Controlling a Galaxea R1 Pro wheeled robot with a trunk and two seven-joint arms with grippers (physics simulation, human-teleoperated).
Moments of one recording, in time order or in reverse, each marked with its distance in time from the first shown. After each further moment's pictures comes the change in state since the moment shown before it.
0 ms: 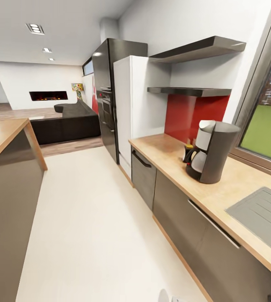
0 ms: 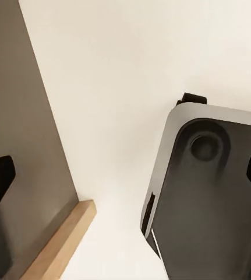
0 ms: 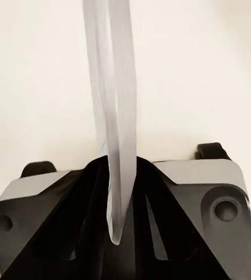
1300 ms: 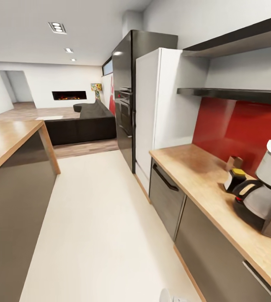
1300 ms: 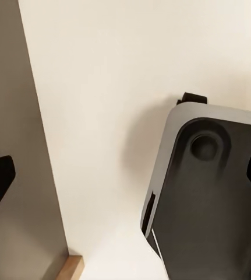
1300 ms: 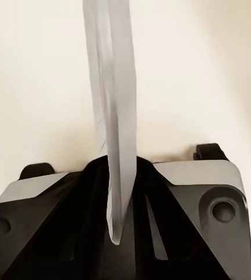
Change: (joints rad) left arm 0.001 0.000 0.000 0.000 0.000 0.000 0.000; right arm 0.000 -0.008 -0.001 -0.002 -0.004 0.000 0.002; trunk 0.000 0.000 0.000
